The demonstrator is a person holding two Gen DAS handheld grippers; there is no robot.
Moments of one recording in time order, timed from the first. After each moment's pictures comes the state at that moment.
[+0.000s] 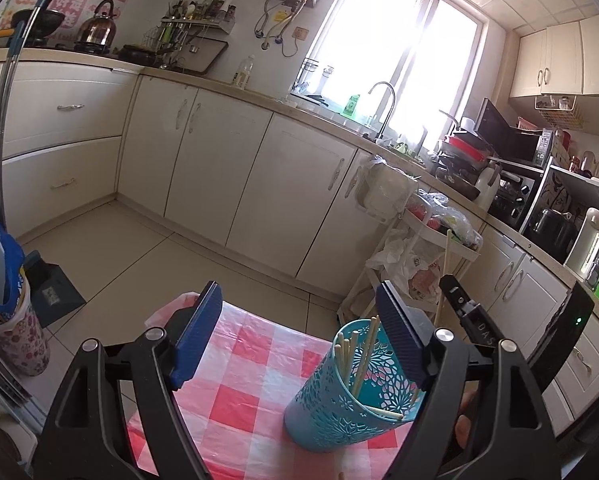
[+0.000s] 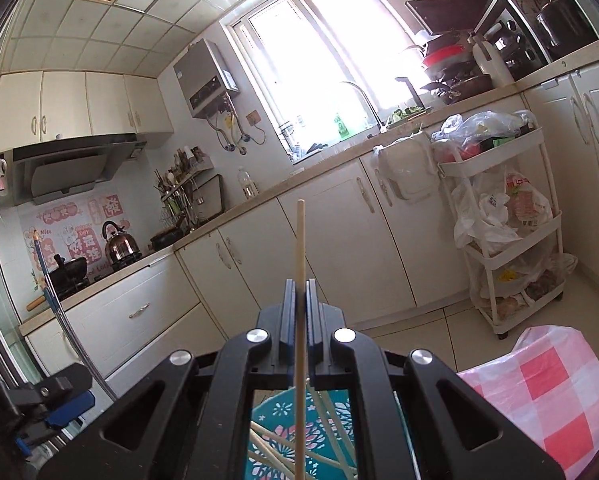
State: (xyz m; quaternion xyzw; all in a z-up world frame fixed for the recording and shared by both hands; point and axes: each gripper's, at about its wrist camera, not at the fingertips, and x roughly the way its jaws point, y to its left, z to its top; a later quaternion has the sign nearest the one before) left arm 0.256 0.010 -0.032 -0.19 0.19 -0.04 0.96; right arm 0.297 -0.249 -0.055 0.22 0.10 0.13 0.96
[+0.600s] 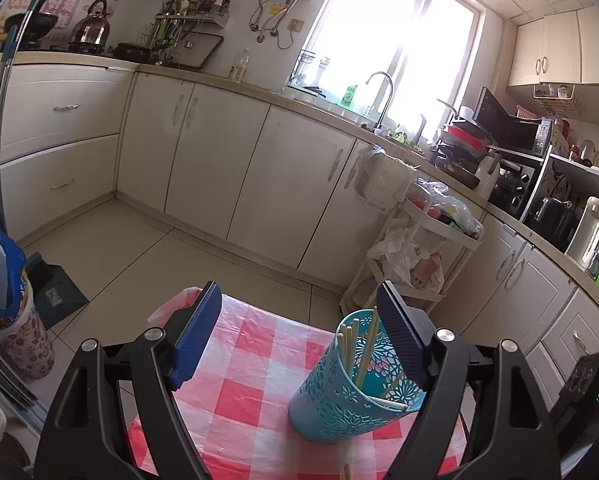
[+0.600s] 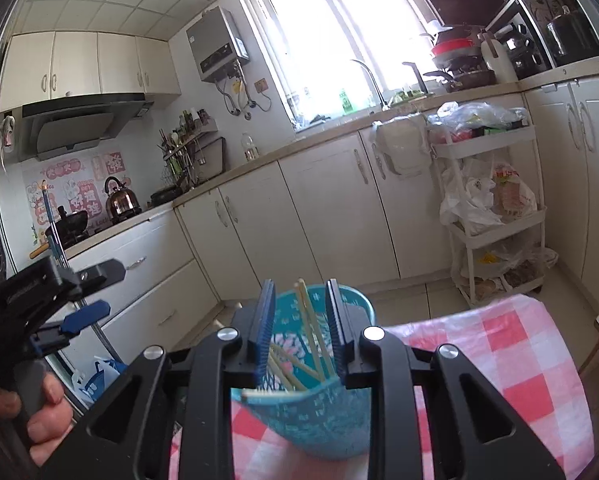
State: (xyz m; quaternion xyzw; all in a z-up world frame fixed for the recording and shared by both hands) left arm 0.258 0.010 -0.033 -0.18 0.21 -0.05 0.96; right arm 0.220 -0.255 -0.079 0.17 0.16 0.13 0.96
